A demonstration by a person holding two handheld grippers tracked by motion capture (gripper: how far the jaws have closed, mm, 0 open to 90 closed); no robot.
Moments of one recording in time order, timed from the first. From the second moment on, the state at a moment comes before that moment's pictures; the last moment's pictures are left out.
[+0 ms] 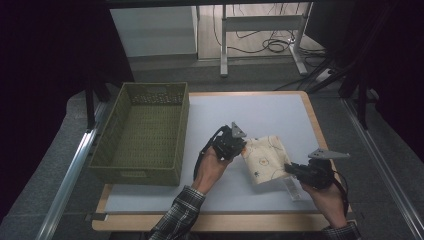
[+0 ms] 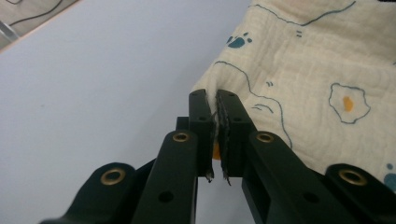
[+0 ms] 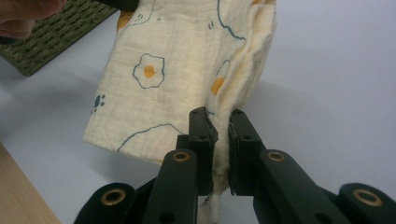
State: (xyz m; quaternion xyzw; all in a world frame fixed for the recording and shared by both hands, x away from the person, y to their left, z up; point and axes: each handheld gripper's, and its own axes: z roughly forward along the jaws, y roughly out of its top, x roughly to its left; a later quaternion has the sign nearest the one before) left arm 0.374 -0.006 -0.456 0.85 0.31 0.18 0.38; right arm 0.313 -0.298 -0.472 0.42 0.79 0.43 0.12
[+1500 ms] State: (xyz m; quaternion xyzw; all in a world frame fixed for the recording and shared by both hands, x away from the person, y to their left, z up) left arm 0.397 0.110 -0.387 0.83 0.37 0.23 0.35; right arm 0.372 -0.176 -0.420 0.37 0.80 0.46 0.10
